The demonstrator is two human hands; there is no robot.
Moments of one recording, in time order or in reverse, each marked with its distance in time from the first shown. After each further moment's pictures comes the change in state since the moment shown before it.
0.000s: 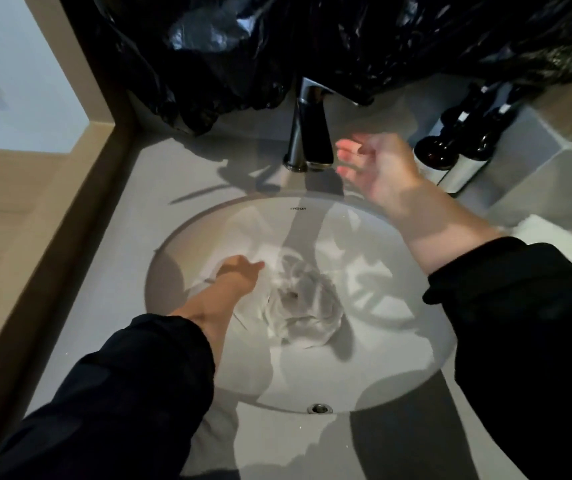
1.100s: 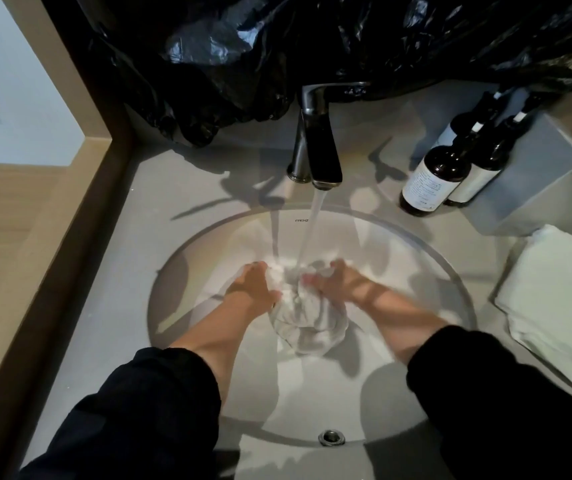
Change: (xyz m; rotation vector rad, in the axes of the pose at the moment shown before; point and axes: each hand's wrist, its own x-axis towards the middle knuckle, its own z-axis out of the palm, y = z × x) left_hand 0.013 -0.001 0.016 0.032 0.061 0.172; right_hand 0.022 0.158 -0.041 -1.325 -0.305 0.181
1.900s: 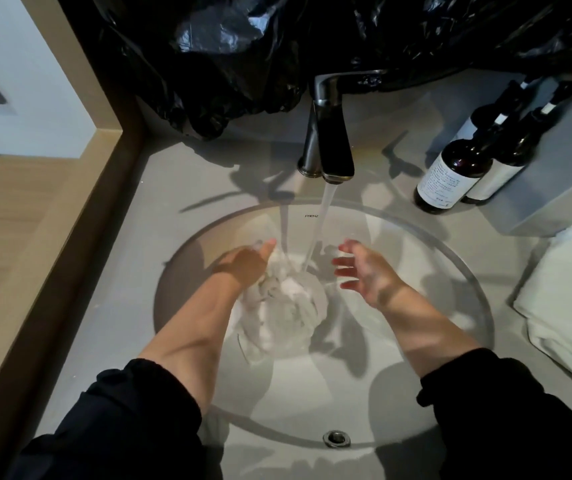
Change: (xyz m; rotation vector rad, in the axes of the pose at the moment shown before) left_hand -0.009 0.004 -0.056 -0.187 -0.027 -0.118; right_hand -0.011 0.000 -0.017 1.034 0.089 0.138
